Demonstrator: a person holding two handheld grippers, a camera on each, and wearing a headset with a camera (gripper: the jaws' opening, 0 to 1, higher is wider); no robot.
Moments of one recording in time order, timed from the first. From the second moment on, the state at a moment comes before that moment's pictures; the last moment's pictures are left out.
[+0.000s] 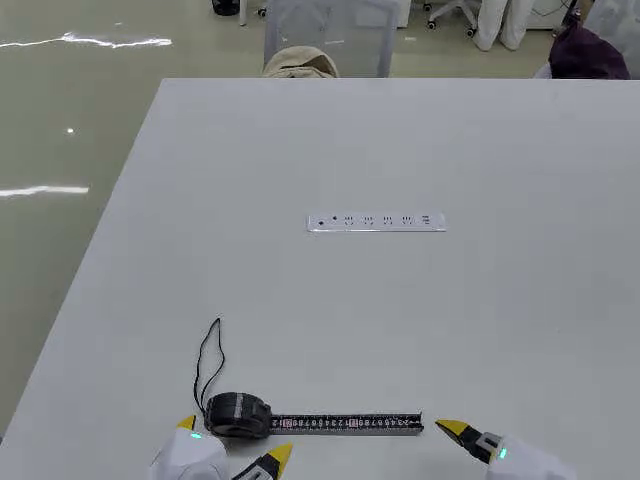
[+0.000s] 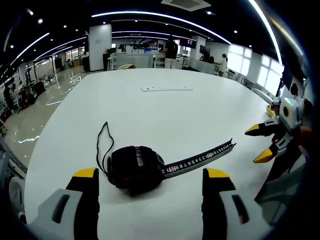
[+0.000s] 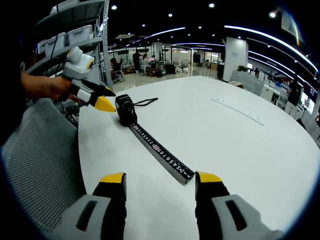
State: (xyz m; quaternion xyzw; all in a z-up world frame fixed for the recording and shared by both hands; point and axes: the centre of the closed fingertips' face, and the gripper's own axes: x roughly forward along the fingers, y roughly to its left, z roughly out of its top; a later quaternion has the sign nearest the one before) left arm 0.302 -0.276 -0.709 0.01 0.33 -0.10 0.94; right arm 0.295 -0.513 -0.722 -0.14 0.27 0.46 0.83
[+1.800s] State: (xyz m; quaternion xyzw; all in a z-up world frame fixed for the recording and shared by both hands) left arm 0.334 -0.256 -0.739 -0.03 0.34 -0.03 0.94; right arm 0.340 -0.512 -0.771 -0.25 0.25 0.63 0.69
